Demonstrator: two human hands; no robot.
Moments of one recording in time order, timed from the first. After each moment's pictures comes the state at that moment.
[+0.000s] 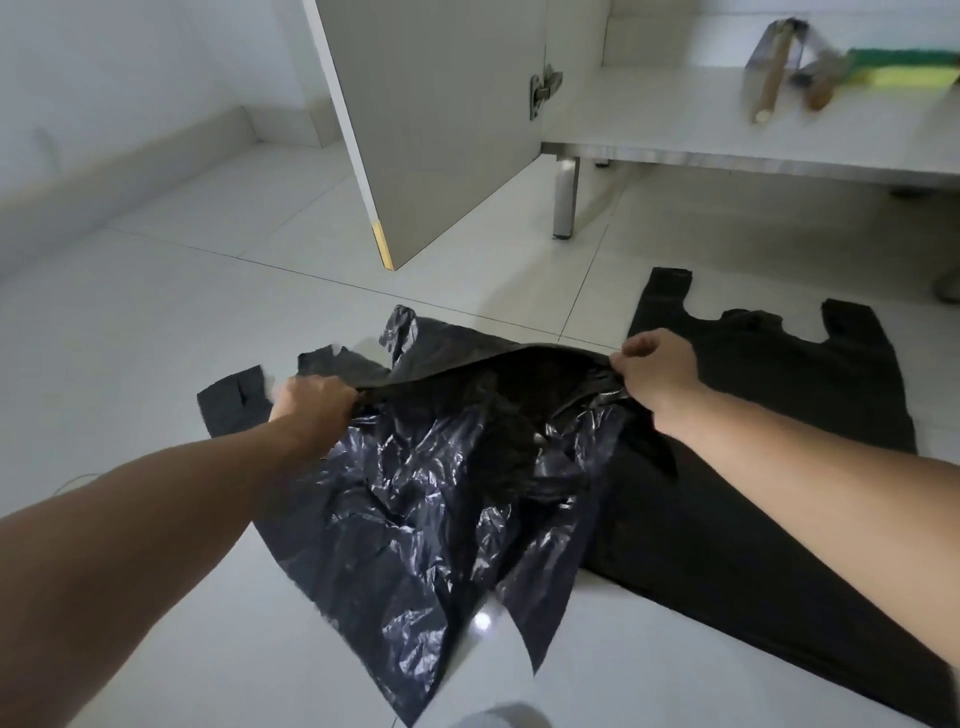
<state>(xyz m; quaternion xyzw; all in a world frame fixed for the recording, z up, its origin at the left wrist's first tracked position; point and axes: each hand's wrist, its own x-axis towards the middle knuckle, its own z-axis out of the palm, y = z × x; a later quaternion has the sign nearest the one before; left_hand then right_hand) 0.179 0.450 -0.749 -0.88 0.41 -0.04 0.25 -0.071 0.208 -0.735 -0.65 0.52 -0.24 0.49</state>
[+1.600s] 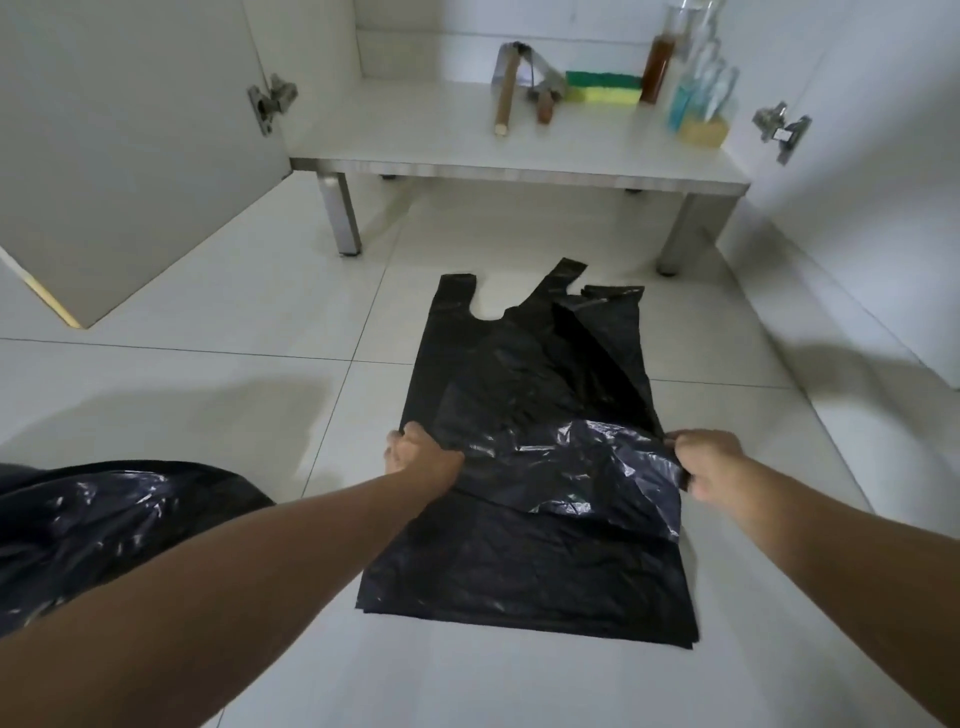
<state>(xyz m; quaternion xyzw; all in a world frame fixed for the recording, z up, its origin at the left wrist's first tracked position) -0.071 0.221 -0.818 -0.88 0.29 0.30 -0.21 -0.351 0.086 -0.813 -0.45 0.72 -0.20 0.49</state>
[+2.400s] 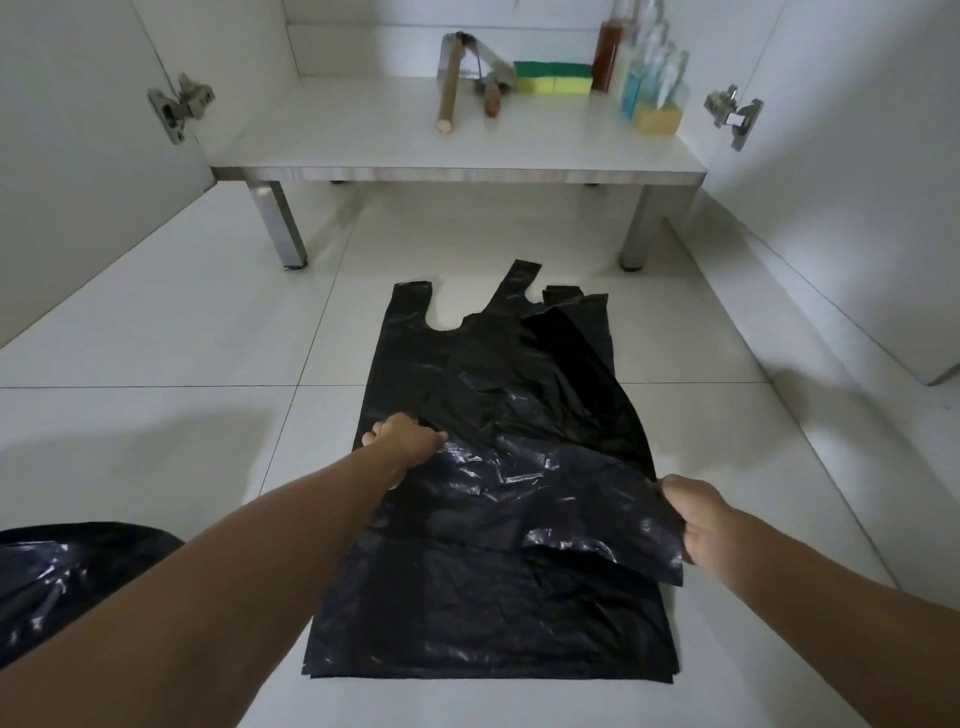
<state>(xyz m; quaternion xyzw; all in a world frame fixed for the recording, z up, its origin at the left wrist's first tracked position) -0.057 0.133 -0.852 -0.87 0.29 0.35 -0.19 -0.371 0.099 -0.839 -0.23 0.73 -0.25 0.59</state>
